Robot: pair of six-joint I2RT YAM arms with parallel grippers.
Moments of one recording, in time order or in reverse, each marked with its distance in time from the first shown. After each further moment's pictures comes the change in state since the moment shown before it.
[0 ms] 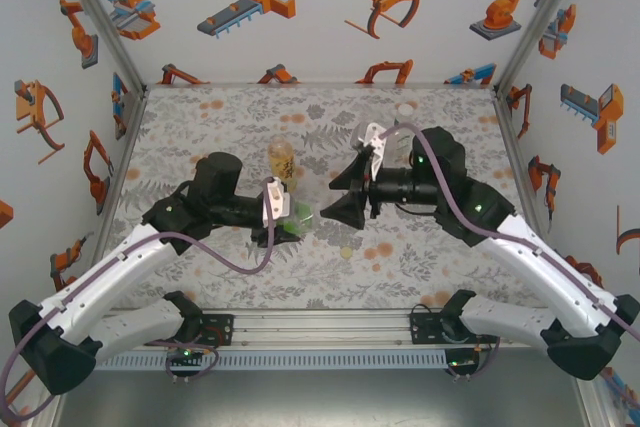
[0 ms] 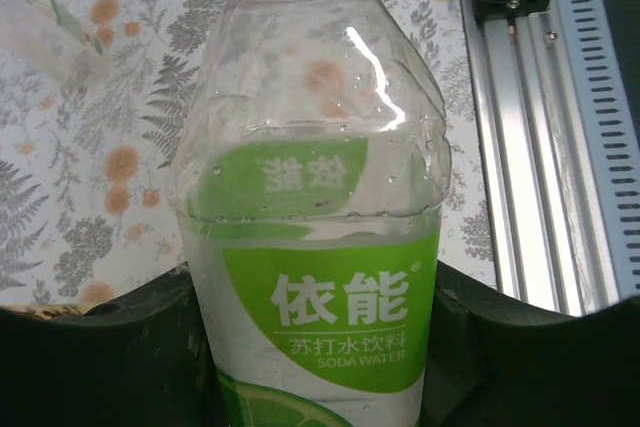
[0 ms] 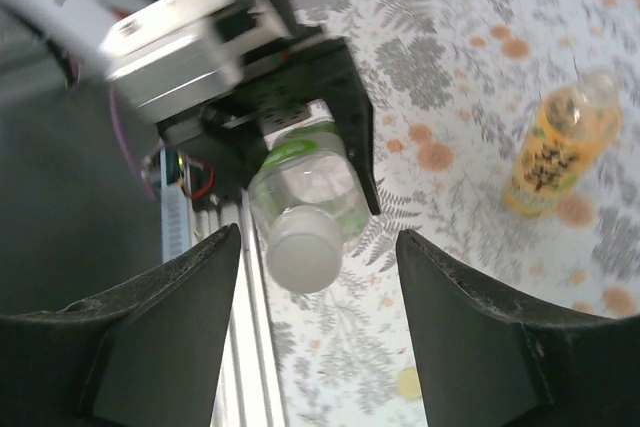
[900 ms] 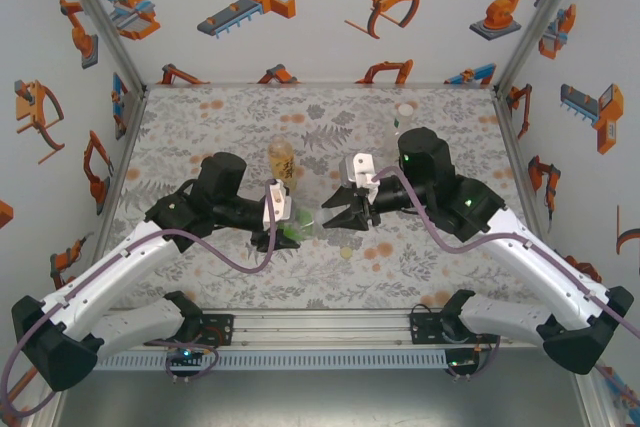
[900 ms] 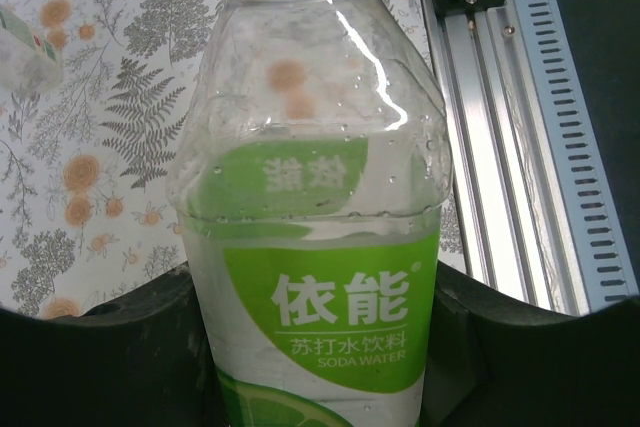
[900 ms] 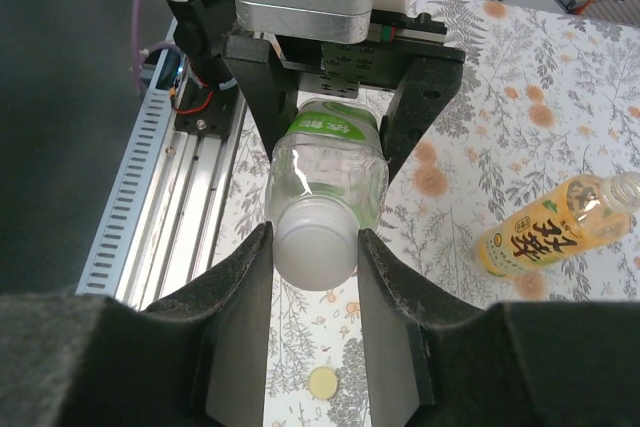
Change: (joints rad) left arm -0.004 0.019 0.013 -0.051 0.048 0.020; right arm 0.000 0.048 -0.002 -0.086 -0.190 -0.395
